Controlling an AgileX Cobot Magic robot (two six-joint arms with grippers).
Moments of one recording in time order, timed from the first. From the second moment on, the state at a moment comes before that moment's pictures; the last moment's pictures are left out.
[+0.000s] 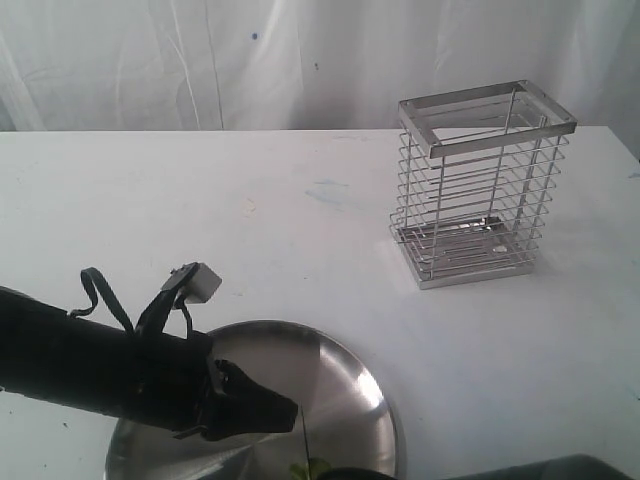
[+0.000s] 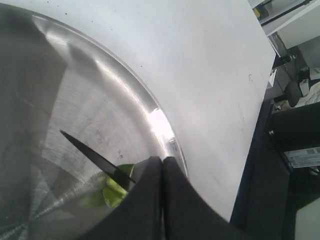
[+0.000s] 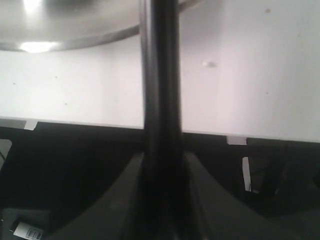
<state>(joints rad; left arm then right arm) -0.38 1.65 -0.54 -1.75 0.87 1.65 1.40 1.68 -0.84 0.11 0.78 1.18</state>
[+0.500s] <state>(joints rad) -0.38 1.76 -0.54 -1.79 0.88 1.70 1.40 1.68 -0.84 0.11 0.78 1.18</state>
